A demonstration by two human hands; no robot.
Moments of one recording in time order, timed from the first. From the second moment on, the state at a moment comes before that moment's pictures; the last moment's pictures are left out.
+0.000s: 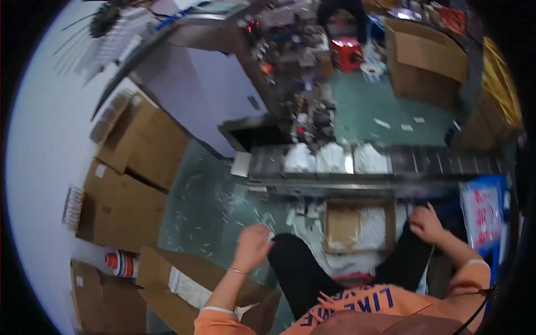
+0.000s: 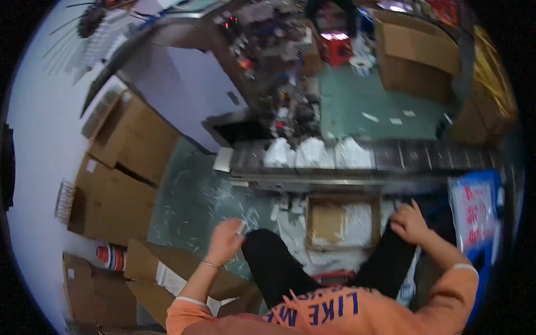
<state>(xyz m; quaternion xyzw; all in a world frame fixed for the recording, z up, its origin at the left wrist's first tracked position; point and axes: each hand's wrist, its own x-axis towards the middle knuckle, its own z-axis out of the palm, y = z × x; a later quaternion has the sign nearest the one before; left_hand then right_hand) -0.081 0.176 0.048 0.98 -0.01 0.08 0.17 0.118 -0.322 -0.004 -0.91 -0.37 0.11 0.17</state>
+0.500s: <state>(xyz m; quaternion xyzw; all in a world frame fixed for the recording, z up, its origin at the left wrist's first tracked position) -0.002 0.205 -0.048 0.92 -0.20 -0.21 0.27 0.230 -0.288 0.048 -0.82 -0.51 0.26 0.06</state>
